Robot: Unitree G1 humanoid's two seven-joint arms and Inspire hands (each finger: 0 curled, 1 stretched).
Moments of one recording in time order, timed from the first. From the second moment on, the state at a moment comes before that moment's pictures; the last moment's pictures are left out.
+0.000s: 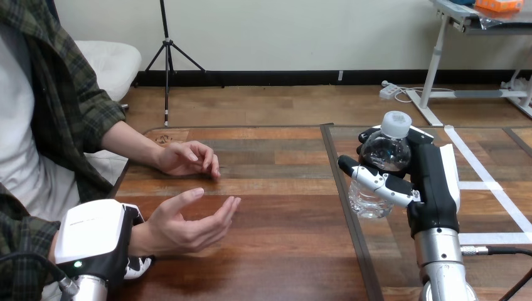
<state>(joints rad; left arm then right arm) 0.05 0.46 -0.22 0.24 0.90 0.15 0.30 -0.19 -0.13 -0.07 0.55 -0.12 -0.61 -0.13</state>
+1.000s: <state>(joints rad) 0.04 0.46 -0.22 0.27 0.87 0.10 0.37 -0.19 -0.13 -0.08 0.55 -0.12 -0.61 -0.12</state>
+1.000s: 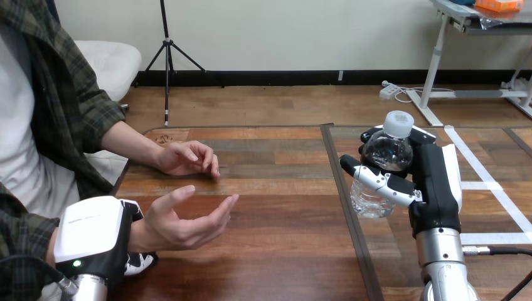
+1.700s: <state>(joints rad) 0.04 0.46 -0.22 0.28 0.86 0.05 0.43 -0.19 -0.13 -0.08 0.55 -0.12 -0.61 -0.12</state>
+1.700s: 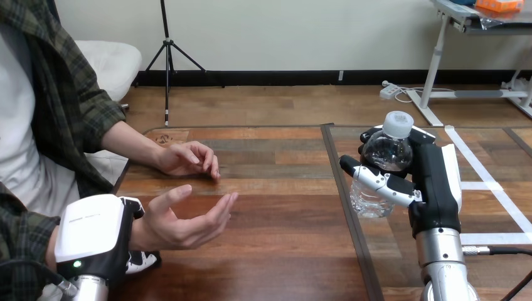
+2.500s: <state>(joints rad) 0.04 0.46 -0.22 0.28 0.84 -0.04 0.50 -0.19 -0.13 -0.08 0.55 -0.13 -0.61 -0.12</state>
